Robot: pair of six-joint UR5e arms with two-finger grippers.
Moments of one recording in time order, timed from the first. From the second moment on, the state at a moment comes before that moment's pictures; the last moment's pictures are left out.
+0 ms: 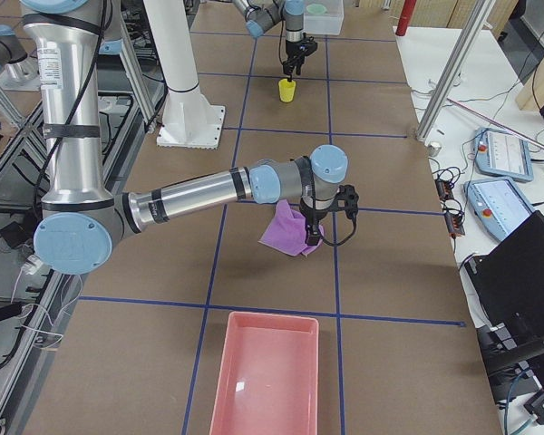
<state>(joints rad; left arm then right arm) -0.65 -1.90 -1.86 -1.77 -2.01 -0.60 1.34 -1.56 1.84 -1.66 2.45 0.20</state>
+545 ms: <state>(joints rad) -0.64 -1.89 -1.86 -1.77 -2.01 -0.60 1.34 -1.56 1.84 -1.66 2.45 0.20</state>
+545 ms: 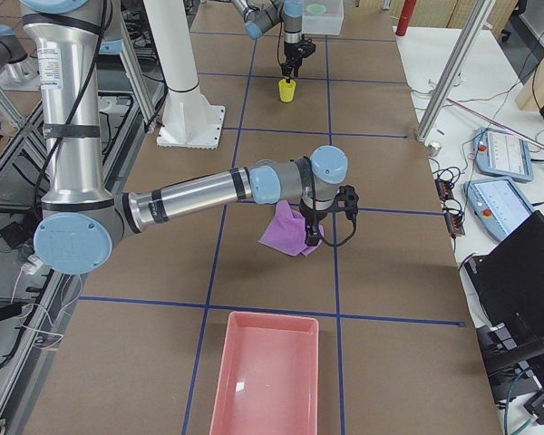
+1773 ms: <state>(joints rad) -0.94 -1.78 -1.99 -1.59 -2.13 -0.26 1.34 -1.56 1.85 -1.66 2.46 0.21</state>
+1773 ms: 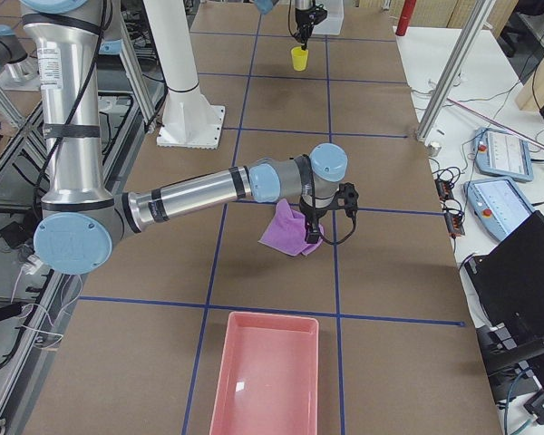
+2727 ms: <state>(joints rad) -1.57 -1.77 -1.42 -1.59 -2.44 0.31 1.33 -1.55 1.87 -1.66 2.46 0.23</state>
